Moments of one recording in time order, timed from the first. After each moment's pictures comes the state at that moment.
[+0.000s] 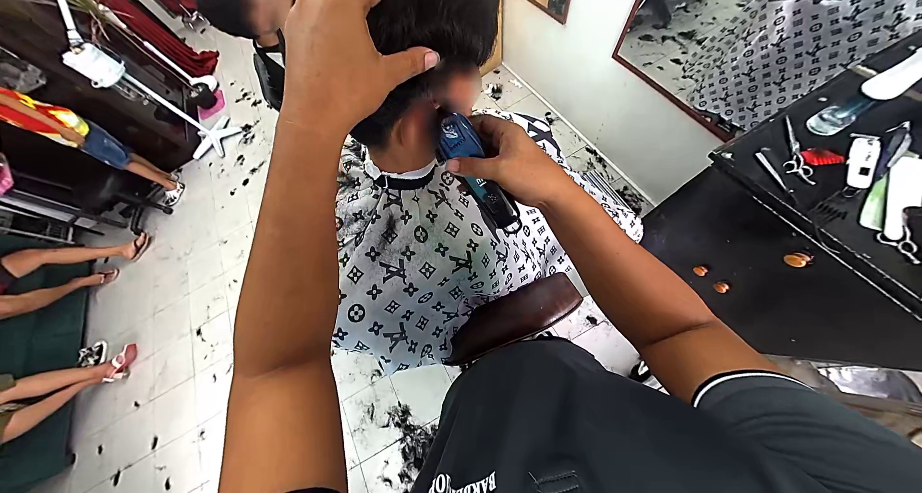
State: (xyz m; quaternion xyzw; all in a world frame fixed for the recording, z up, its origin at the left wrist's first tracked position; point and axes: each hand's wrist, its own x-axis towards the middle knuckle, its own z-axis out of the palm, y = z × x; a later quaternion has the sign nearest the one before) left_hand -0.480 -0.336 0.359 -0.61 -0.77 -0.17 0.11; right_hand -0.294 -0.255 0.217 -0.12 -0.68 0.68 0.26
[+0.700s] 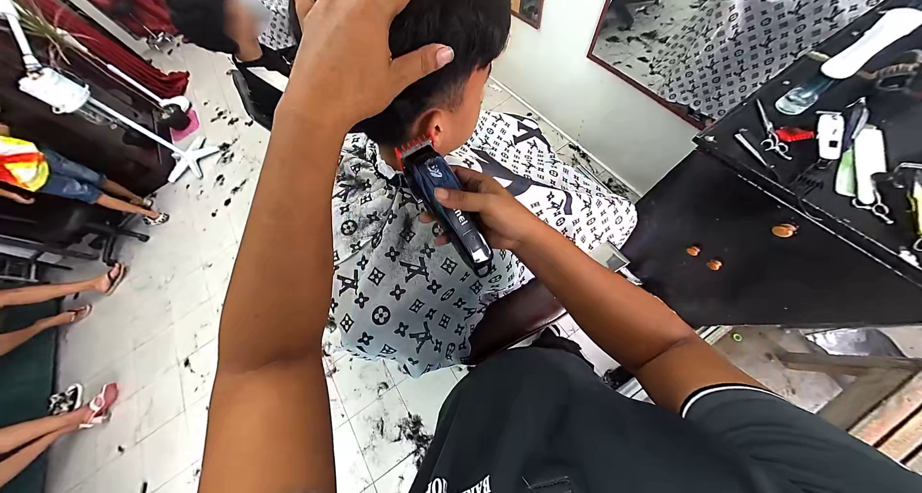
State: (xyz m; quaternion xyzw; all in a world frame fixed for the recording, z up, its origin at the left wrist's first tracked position) left_hand -0.506 -0.345 0.361 -0.70 -0.70 -0.11 0.09; right_hand -0.323 -0.335 0.189 -0.09 -0.49 0.84 0.21
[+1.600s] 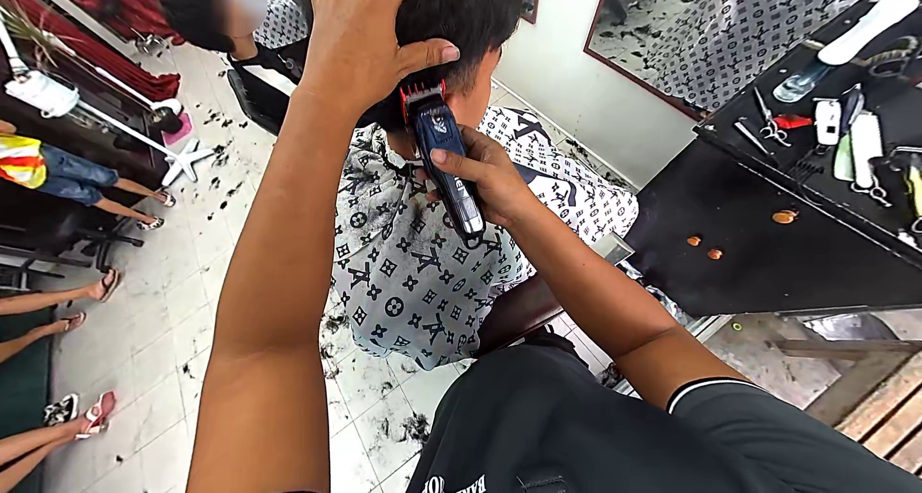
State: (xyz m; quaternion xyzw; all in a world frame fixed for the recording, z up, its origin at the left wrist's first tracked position) left_hand -0.529 -0.342 0.348 -0.72 -0.67 -0.13 0.13; right_hand -0.352 -0.344 0.206 -0.09 -0.47 0.81 0.34
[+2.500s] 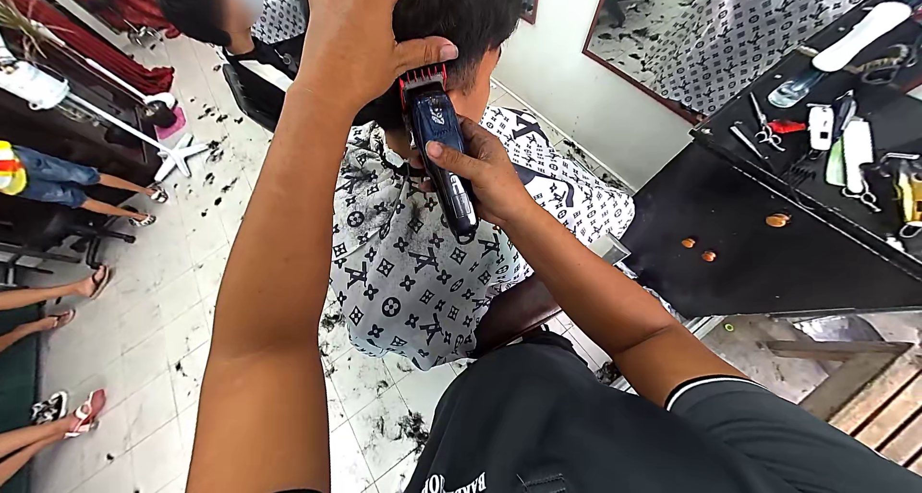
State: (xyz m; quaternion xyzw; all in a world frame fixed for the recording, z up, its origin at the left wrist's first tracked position) left_hand -0.532 -0.340 0.349 -0.72 -0.67 -0.14 0.12; right_hand -0.357 -0.346 0.212 -0.09 -0.49 0.78 0.37
